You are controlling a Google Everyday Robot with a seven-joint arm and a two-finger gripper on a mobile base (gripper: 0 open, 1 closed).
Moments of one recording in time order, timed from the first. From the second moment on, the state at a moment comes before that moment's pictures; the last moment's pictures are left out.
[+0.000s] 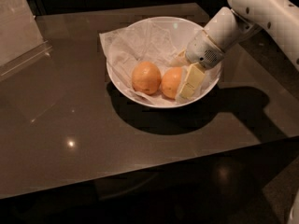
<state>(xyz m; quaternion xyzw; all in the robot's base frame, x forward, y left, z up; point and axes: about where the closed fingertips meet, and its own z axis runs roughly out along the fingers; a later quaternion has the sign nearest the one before) 0.568 -0.071 0.856 -0.64 0.69 0.27 0.18</state>
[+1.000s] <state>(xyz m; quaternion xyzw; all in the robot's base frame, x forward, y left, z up) 0.570 -0.069 0.861 -0.65 0.69 0.26 0.19</state>
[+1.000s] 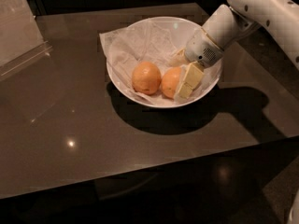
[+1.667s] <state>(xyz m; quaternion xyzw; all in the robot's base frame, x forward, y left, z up) 0.575 -0.066 0.875 -0.66 0.69 0.25 0.20</state>
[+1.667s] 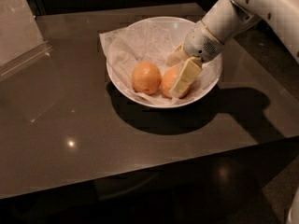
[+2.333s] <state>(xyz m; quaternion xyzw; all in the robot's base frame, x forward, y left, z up) 0.576 -0.066 0.874 -0.66 0.69 0.25 0.20</state>
